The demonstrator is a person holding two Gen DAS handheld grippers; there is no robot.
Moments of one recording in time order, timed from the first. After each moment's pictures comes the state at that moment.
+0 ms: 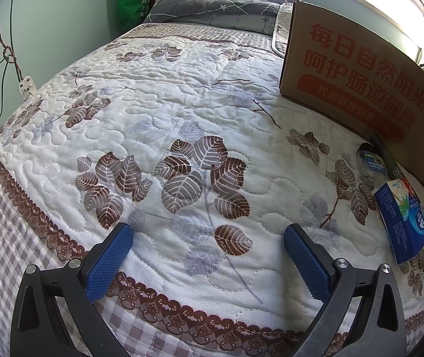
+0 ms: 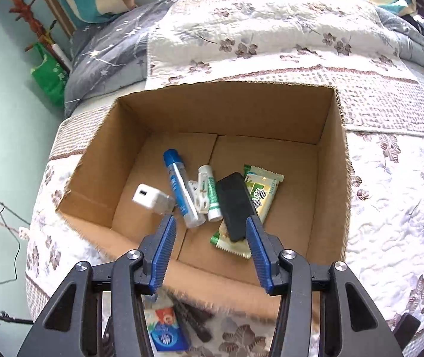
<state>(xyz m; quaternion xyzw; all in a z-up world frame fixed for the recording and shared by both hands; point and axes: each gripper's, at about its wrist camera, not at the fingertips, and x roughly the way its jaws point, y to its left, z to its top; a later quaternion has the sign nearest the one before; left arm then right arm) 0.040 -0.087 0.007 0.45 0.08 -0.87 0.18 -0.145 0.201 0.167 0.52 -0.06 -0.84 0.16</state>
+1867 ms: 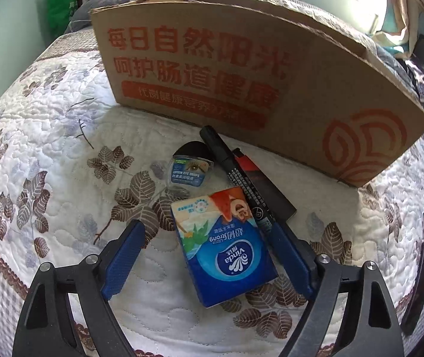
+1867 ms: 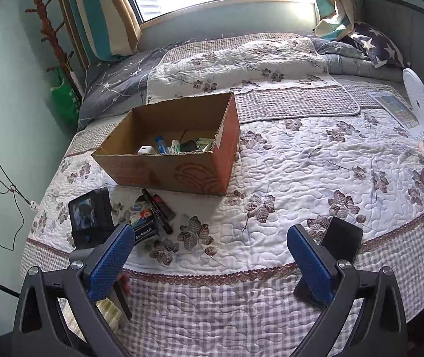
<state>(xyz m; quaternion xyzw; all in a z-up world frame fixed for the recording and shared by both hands) -0.032 0.065 0.035 0.51 0.05 -0.86 0.07 0.069 0.314 0.221 0.43 -0.07 -0.89 0.11</state>
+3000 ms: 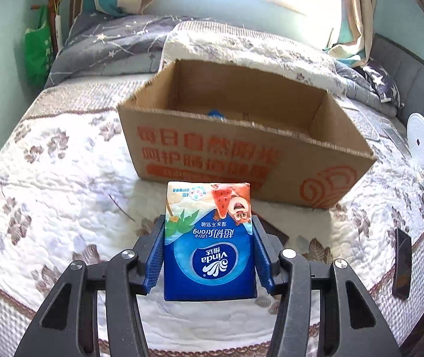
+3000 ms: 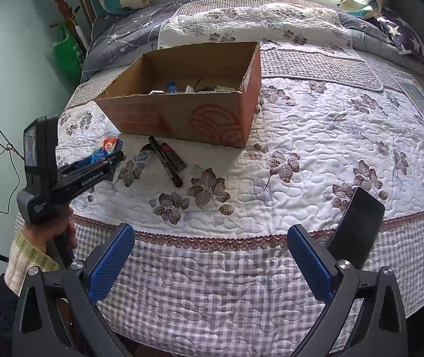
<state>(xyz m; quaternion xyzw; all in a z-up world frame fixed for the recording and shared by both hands) -0.026 0.007 0.130 0.42 0.03 -0.91 -0.02 0.069 0.268 0.174 0.52 -0.03 -0.84 0.14</state>
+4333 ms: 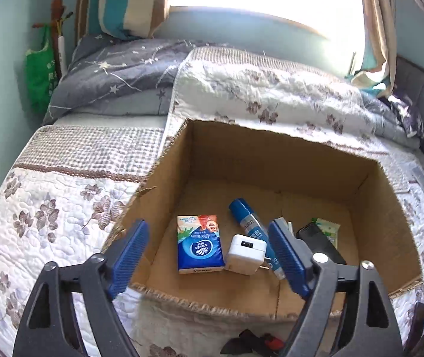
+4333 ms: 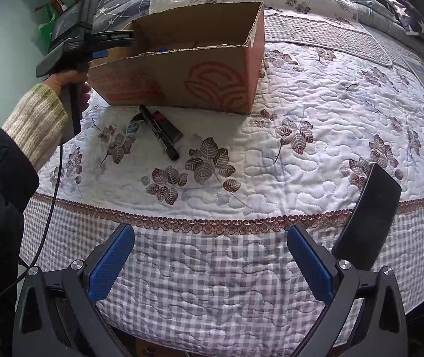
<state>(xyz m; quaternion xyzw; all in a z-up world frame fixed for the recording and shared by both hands) -0.136 -0.014 0.142 0.35 0.04 -0.94 0.03 0.053 0.260 0.135 0.57 -0.03 -0.81 0.12</state>
